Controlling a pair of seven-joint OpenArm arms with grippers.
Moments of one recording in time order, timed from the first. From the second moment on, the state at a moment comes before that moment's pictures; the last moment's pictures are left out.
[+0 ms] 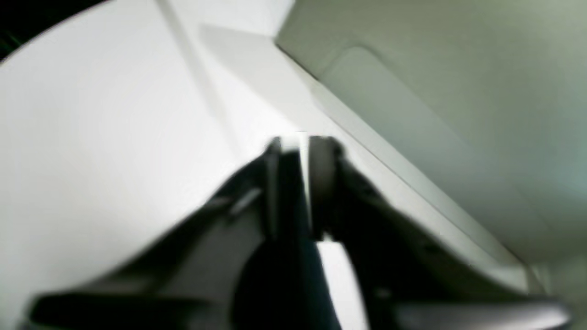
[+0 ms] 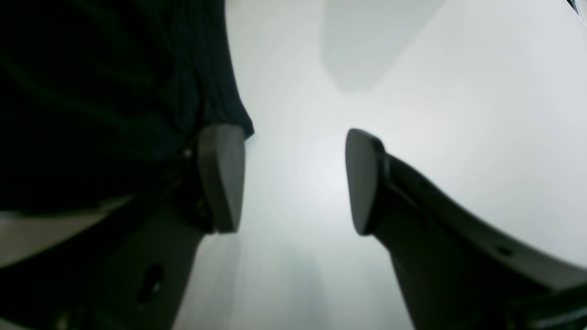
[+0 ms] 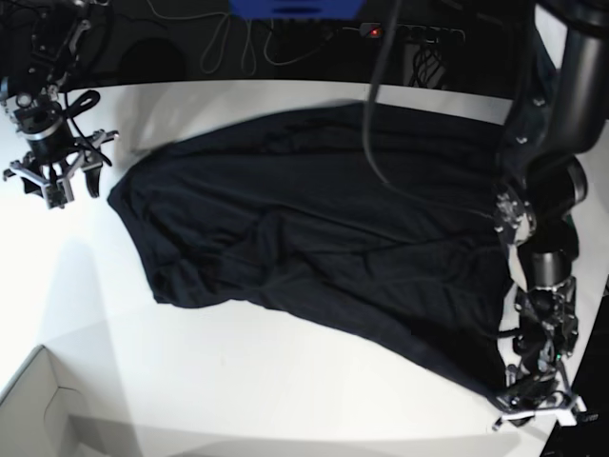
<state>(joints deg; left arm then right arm) -51.6 -13.9 -23.7 25.2 -20.4 -8.2 7.3 -15.9 6.3 36.2 102.6 -11.4 40.1 -22.7</state>
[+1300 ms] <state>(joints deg) -0.8 -7.9 -26.5 75.0 -27.4 -8.8 23.0 -14.8 4.5 28.6 104.1 -11.4 40.1 -22.8</state>
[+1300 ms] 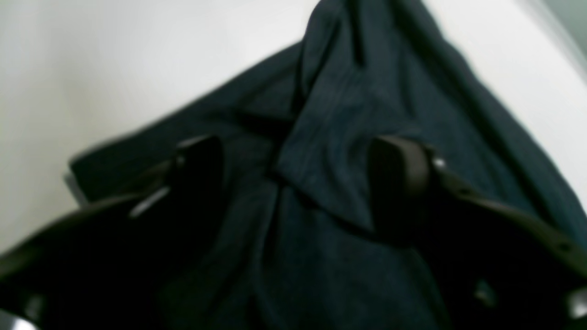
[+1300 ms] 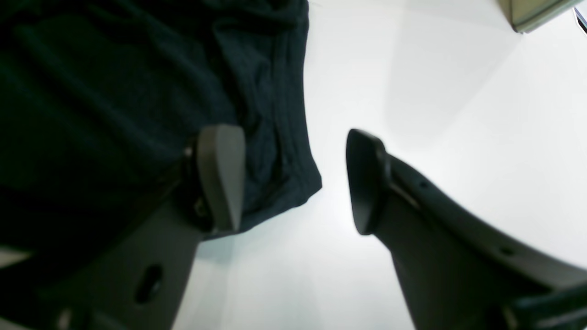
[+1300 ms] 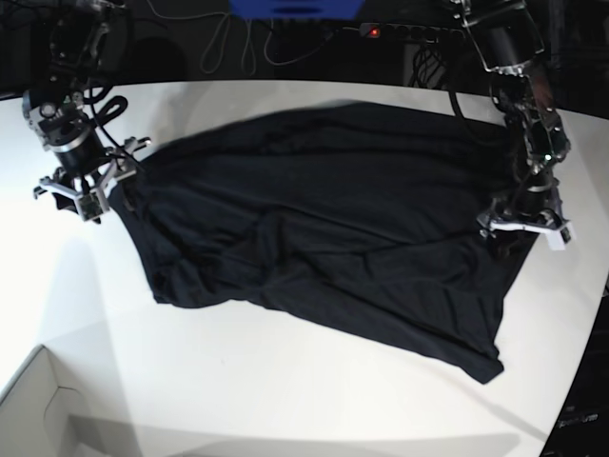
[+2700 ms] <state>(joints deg) -3.4 -8.1 -26.5 70.7 -27.4 -8.5 22.7 -15.0 4.5 28.7 104.1 -11.4 40.1 -22.7</state>
